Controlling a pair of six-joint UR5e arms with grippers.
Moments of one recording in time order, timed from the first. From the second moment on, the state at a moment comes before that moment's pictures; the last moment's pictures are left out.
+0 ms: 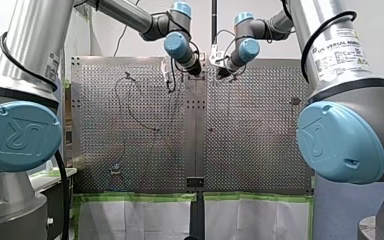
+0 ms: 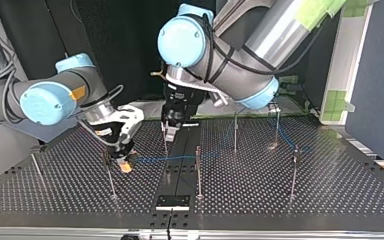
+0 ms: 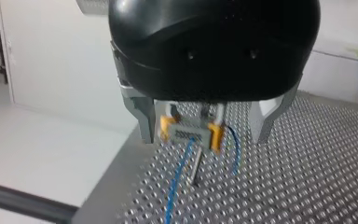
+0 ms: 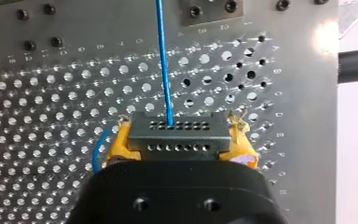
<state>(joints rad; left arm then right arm) -0.60 -1.80 -1.42 -3.15 -1.90 -1.81 2.06 -1.17 1.16 0.12 1.39 1.74</state>
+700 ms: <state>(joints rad) -0.58 -1.98 -1.22 -3.14 -1.97 -1.81 2.05 -1.19 1.16 0.12 1.39 1.74</state>
